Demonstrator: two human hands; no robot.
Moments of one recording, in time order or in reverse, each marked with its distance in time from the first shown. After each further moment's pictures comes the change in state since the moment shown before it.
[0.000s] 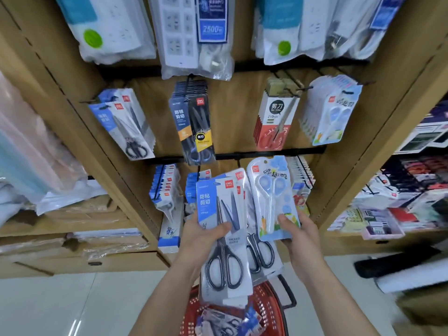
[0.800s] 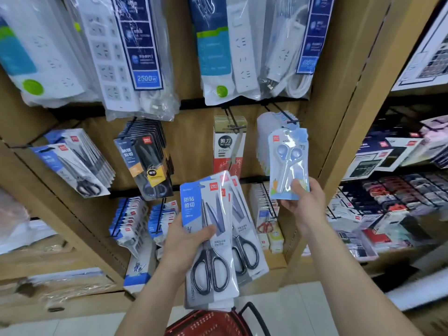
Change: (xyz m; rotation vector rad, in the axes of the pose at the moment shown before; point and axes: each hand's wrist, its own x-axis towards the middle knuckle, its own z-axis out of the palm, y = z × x) left_hand 0.032 0.049 0.115 -0.045 -0.019 0.046; right_hand 0.122 -0.154 -0.079 -0.011 0.165 -0.243
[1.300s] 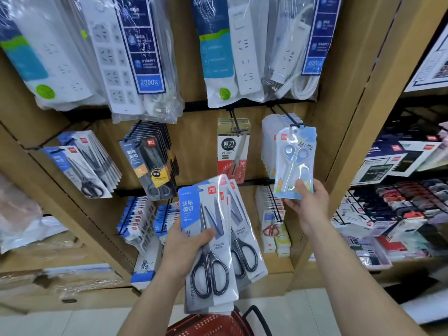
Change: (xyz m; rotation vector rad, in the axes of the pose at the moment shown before) left_hand -0.006 0.001 0.010 -0.017 0.047 0.000; right_hand 0.031 0.007 -0.003 0.007 0.022 0.019
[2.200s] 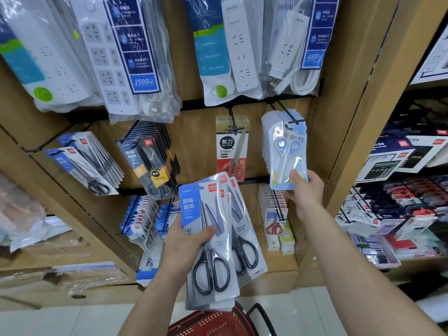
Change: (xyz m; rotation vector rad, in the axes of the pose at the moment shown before) left_hand 0.002 0.004 0.014 0.030 0.034 0.015; right_hand 0.037 0.003 0.013 -0.064 0.029 0.055
